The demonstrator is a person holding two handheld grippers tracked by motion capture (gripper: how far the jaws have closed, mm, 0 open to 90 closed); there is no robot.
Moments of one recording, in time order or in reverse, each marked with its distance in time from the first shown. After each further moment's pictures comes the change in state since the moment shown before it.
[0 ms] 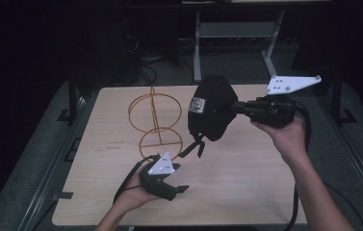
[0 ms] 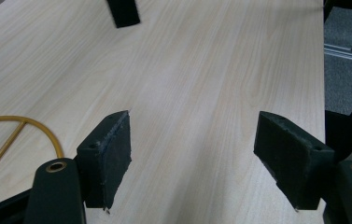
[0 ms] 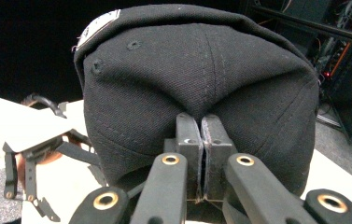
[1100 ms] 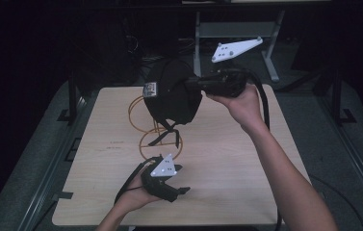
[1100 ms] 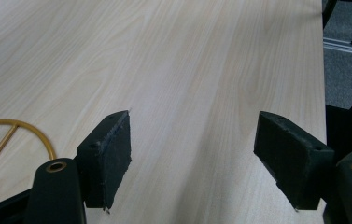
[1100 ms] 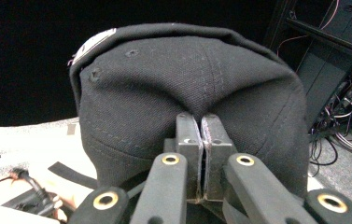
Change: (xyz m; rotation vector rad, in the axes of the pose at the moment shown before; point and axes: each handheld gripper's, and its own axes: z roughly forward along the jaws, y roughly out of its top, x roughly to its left) left arm -0.004 -0.001 0.007 0.010 -0.009 0.018; right arm 0.005 0.082 0.087 0.025 0.096 -0.087
